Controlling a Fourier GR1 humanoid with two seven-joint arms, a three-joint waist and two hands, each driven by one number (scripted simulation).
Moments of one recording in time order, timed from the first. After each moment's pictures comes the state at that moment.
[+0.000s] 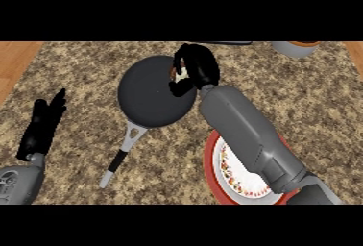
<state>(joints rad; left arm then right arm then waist) -0.20 0.40 0.01 -1.28 -0.02 0.12 0.24 -1.08 0.00 0.36 -0.61 0.50 -0.38 0.20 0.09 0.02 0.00</state>
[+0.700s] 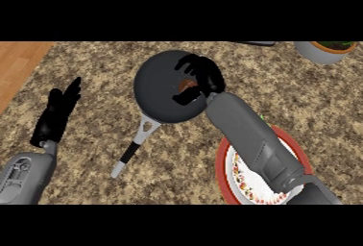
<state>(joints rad) -0.29 0.37 -0.03 -1.27 -0.04 0.08 0.24 -1.07 0.00 0.38 -0.44 0.21 -0.41 0.04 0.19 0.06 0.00</state>
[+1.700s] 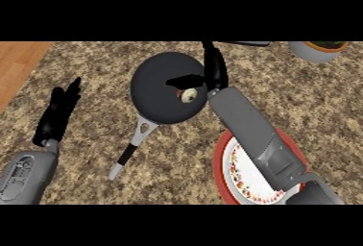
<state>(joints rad) -0.31 0.36 -0.02 -1.23 -0.06 0.10 0.24 -1.08 0.00 0.30 -0.43 -0.12 -0.61 -0.22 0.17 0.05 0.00</state>
